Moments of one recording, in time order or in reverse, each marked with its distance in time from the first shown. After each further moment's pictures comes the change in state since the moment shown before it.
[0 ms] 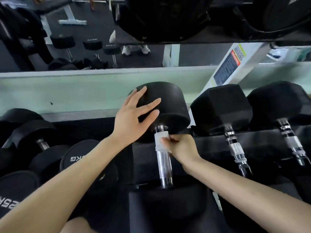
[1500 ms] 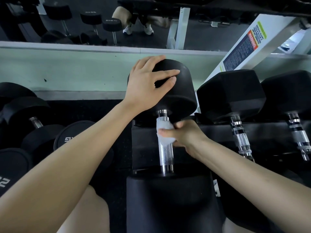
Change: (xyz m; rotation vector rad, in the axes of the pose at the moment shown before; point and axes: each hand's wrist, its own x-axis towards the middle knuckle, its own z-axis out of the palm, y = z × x) left_hand 0.040 0.003 0.019 -0.021 0.083 0.041; right_hand 0.004 -0.012 -0.004 0.022 -0.156 0.277
